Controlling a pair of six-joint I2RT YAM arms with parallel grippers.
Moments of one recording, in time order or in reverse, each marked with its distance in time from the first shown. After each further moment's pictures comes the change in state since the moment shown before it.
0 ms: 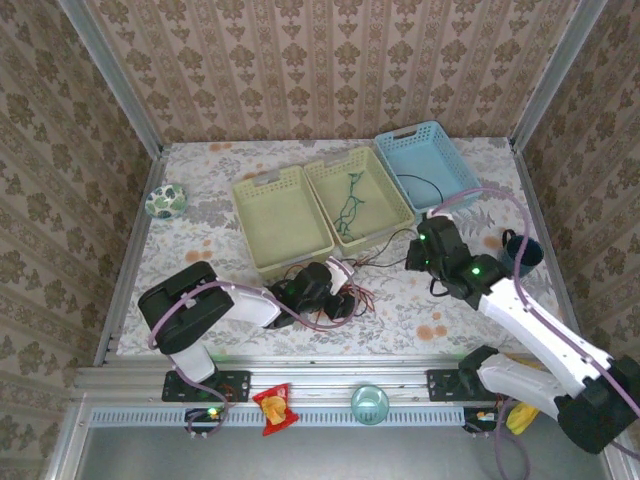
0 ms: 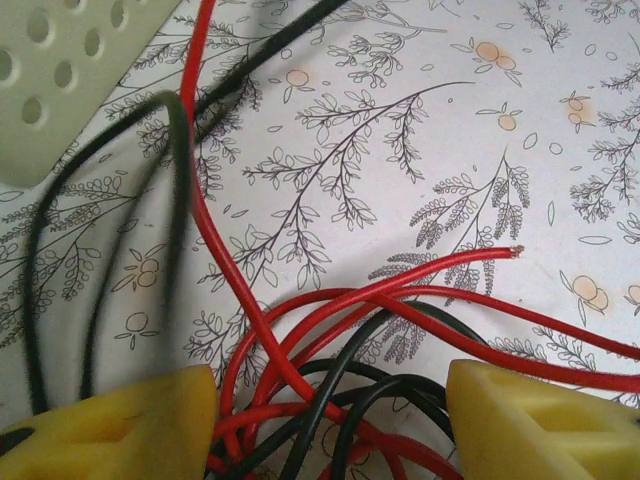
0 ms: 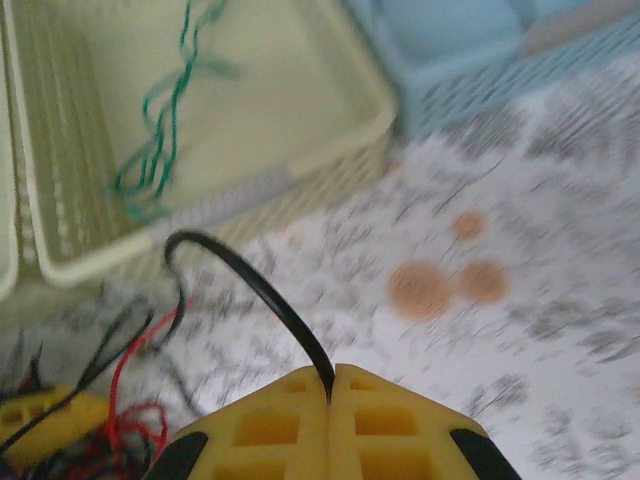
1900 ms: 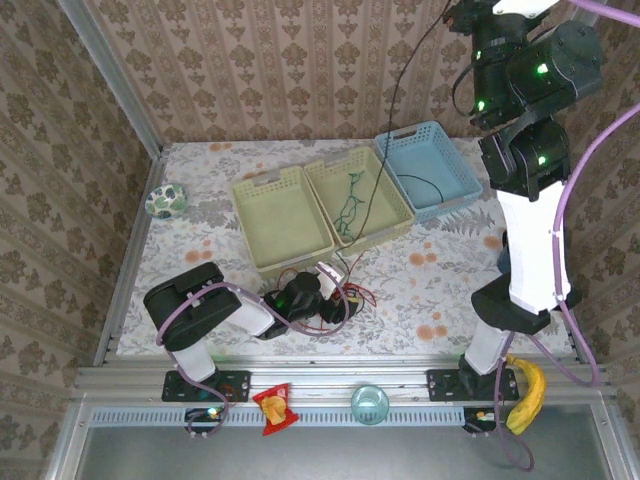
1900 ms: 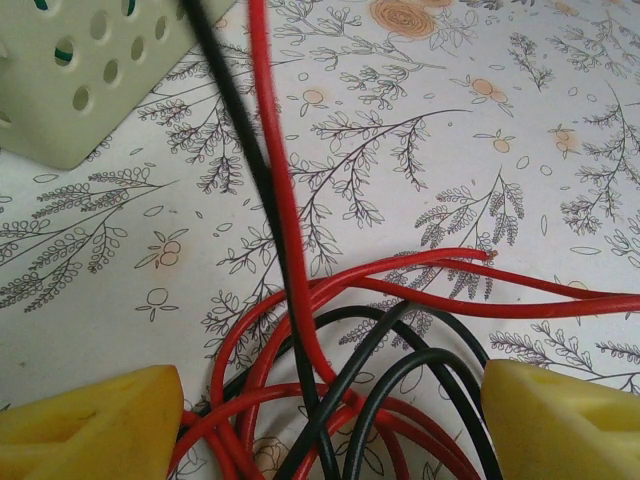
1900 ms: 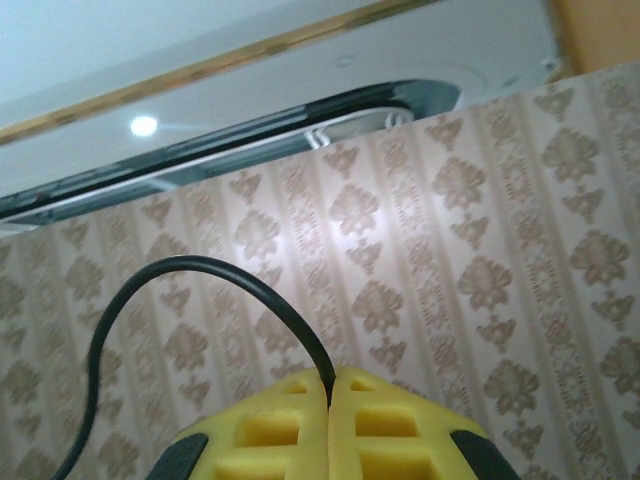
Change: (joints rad) left arm 0.001 0.032 -0.136 0.273 -0.019 -0.054; right arm -0.045 0.823 1.949 0.253 0.135 -0.543
